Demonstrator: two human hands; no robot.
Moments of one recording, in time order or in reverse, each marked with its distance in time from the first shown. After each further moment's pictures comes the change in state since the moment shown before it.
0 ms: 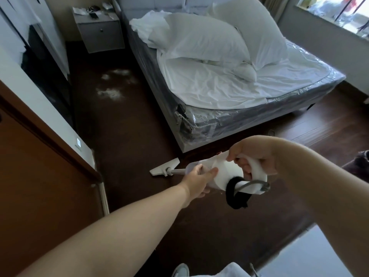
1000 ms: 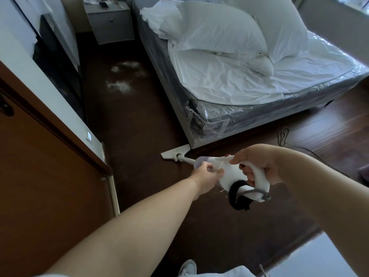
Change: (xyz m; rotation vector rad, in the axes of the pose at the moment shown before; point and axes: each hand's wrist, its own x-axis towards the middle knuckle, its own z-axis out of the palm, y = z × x) left_hand 0.041 -0.007 -0.029 0.233 0.092 -0.007; right_hand 0.056 -0.001 0.022 0.087 -0.042 0.085
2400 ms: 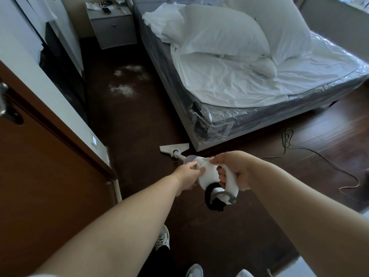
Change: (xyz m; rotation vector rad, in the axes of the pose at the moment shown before) left_hand 0.005 -0.013 -0.066 -0.124 0.014 -0.073; right_hand 0.019 -0.020 0.062 0.281 -0.042 -0.004
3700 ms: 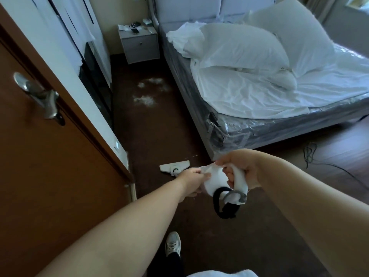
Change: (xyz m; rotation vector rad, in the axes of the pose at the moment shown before) left_hand -0.056 0.006 -0.017 0.015 0.114 -0.044; right_hand -0.019 -0.017 0.008 -0.141 -0.109 0.005
